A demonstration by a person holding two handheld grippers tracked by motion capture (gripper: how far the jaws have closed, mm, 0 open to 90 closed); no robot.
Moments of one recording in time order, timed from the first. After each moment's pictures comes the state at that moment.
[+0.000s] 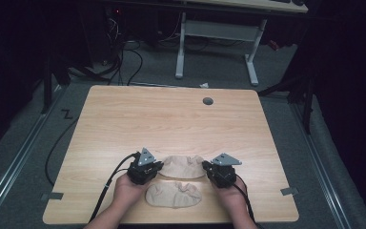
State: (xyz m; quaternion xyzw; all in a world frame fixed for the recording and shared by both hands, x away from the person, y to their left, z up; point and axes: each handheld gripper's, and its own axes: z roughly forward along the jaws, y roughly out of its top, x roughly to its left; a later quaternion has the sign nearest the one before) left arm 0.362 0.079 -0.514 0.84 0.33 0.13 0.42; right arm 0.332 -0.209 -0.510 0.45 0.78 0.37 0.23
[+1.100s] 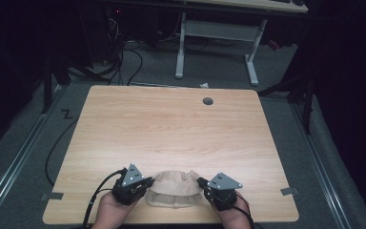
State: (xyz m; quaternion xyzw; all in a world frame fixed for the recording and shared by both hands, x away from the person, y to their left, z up) left arm 0.300 0.110 -0.491 0.84 0.32 0.12 0.42; right arm 0.269 -0.194 -0.497 0.38 0.81 0.39 0.23
